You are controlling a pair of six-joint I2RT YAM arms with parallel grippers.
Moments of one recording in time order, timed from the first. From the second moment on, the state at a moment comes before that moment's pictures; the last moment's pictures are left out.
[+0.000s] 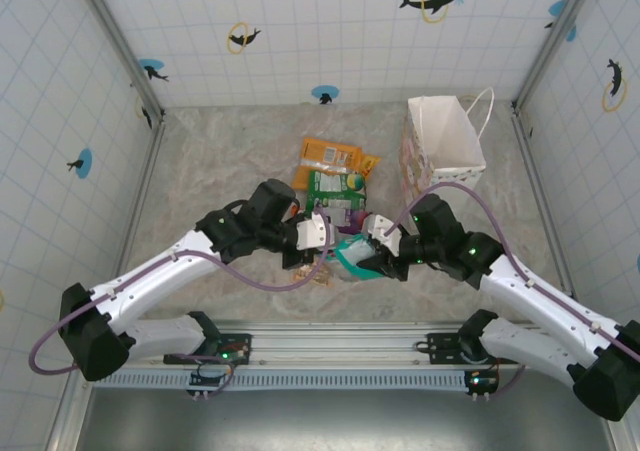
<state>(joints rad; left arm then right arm) -0.84 1.17 0.97 -0.63 0.49 0.63 0.75 0.94 0.72 -0.49 -0.56 -0.36</state>
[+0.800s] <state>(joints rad) -0.84 1.14 0.89 -0.29 0.09 0.19 0.70 0.69 0.65 -0.30 -0.23 -0.33</state>
